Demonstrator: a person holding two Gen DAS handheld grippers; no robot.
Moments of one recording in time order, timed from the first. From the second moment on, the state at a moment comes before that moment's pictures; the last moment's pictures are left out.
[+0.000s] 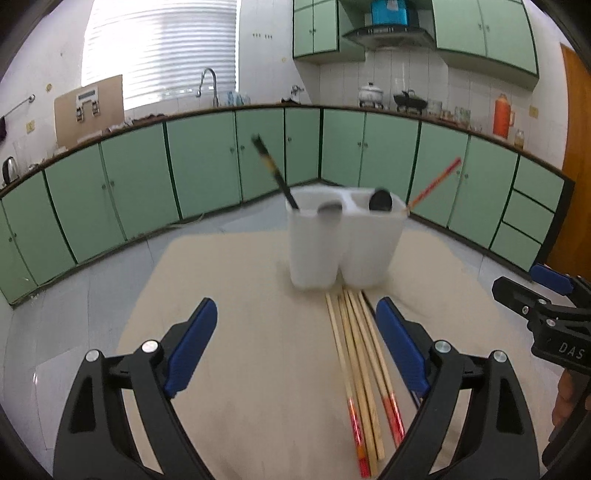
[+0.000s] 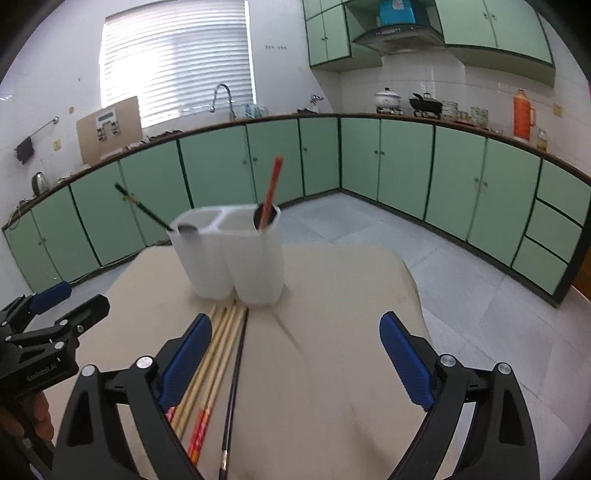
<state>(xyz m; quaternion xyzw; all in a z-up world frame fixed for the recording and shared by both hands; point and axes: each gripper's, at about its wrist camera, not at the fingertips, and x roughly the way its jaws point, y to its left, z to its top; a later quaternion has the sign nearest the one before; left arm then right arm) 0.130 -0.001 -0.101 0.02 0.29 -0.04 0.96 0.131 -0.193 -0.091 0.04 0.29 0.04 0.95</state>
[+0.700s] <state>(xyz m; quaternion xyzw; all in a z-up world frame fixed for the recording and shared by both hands) 0.107 0.001 -0.153 0.02 0.35 -0.04 0.94 0.090 -0.180 -0.145 0.04 0.30 0.02 0.95</state>
